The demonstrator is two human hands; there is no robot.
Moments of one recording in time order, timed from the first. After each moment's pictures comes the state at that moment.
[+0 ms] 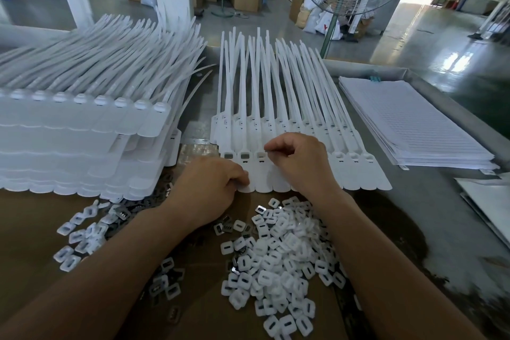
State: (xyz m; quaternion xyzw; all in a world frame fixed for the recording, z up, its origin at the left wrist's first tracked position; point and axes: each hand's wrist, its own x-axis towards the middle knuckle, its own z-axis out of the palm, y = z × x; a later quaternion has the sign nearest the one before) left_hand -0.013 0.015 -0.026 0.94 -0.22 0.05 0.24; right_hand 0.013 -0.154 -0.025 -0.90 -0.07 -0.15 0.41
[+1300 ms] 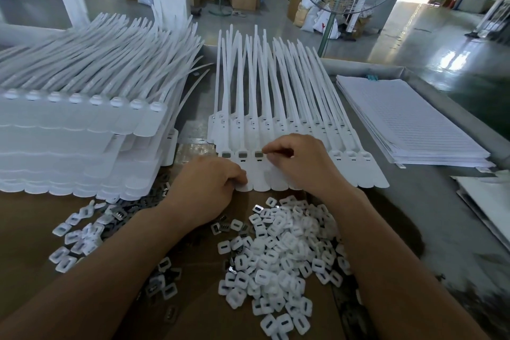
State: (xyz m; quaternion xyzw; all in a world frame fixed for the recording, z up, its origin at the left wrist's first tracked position) left_hand -0.011 0.014 -0.026 0.94 -0.22 0.06 0.24; right_hand 0.012 -0.163 -0.012 -0.93 -0.11 -0.06 0.35
